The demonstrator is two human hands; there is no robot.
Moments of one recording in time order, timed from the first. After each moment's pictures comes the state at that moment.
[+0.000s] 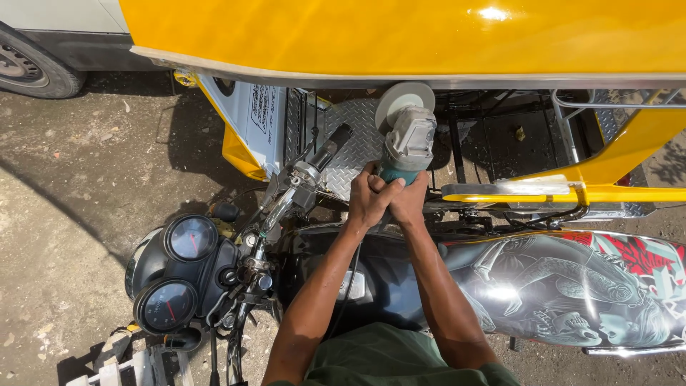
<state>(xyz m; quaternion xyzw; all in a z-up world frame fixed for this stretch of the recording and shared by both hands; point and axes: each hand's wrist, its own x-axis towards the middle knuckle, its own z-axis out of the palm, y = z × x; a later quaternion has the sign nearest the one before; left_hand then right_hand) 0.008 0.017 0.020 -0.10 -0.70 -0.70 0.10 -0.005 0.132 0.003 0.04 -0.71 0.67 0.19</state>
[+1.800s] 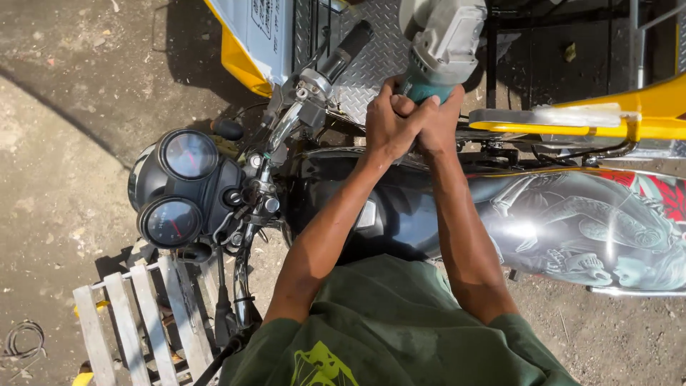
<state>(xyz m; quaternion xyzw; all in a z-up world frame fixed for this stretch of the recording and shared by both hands) 0.030 0.026 0.038 0.01 -0.73 -0.67 0.15 -0.015 0.153 -0.037 0.03 -0.70 0.70 0.13</state>
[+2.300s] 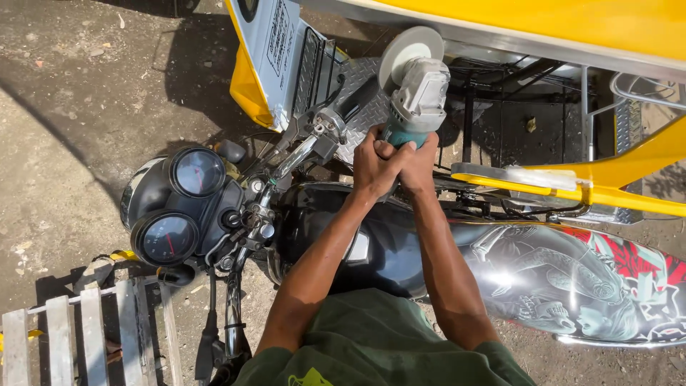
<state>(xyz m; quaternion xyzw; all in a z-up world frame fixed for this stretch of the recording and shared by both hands) 0.031 0.007 0.027 0.03 -0.71 -0.69 0.17 -0.026 0.133 -0.038 0.05 -0.75 0.65 0.12</state>
